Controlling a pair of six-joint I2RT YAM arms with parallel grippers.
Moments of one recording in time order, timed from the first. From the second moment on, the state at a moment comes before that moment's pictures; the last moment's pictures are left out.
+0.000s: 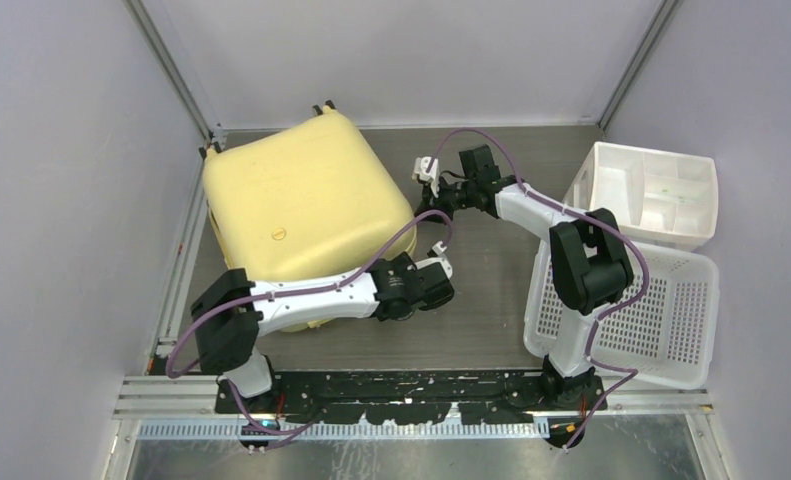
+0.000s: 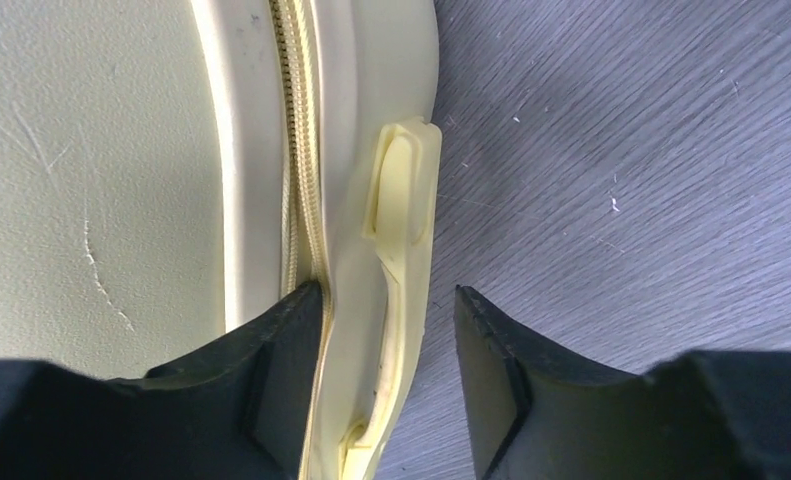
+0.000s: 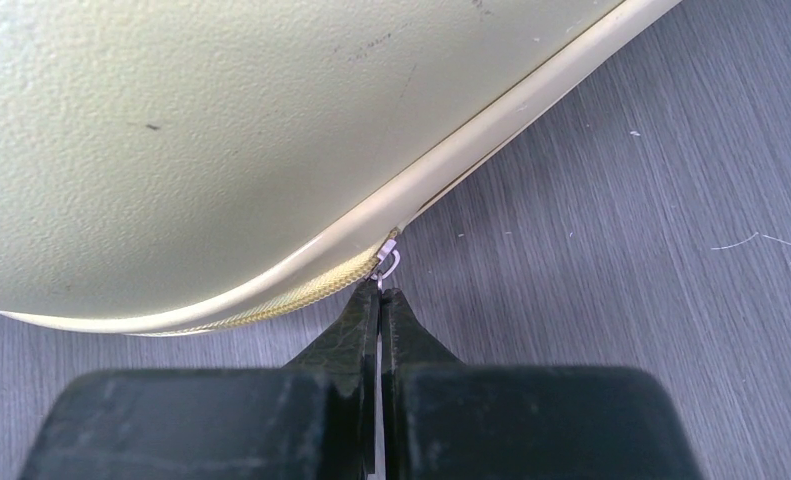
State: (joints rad) left arm -1.20 1.64 1.22 -0.85 -0.63 -0.12; right arm 0.37 1.87 1.30 -0.20 -0.83 -0.67
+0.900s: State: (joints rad) left arm -1.19 1.60 1.10 -0.80 -0.57 -0.11; right arm 0.37 1.87 1.30 -0.20 -0.83 -0.65
